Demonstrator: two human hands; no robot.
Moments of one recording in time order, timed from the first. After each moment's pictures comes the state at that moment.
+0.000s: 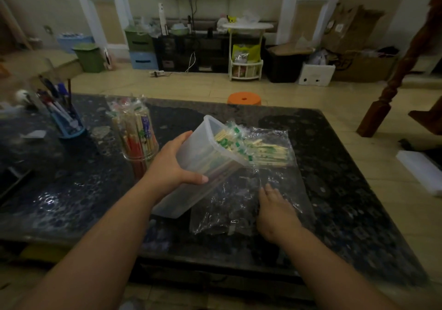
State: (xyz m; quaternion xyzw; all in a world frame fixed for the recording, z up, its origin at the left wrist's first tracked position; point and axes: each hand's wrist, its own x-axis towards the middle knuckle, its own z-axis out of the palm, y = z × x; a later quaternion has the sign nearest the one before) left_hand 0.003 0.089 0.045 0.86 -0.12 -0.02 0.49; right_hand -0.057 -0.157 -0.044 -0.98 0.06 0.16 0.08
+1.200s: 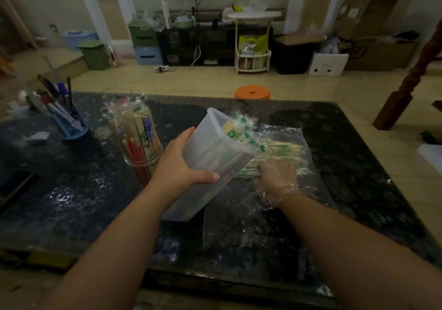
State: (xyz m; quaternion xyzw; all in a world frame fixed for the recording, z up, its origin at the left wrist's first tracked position) left_hand 0.018 0.083 0.038 0.87 -0.08 0.01 0.49; right_hand 0.055 -0.163 -0.052 -1.00 0.06 0.00 0.06
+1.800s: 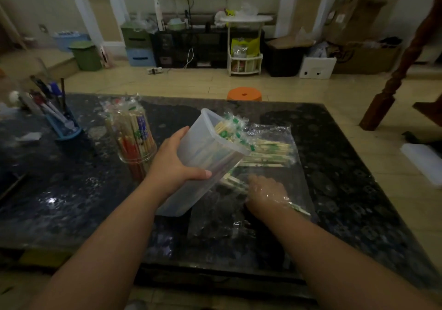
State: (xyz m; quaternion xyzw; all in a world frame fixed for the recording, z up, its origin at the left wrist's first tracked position) left_hand 0.015 0.081 0.039 0.87 -0.08 0.00 0.49; right_hand -0.009 -0.142 -0.040 -0.99 0.06 0.06 0.08
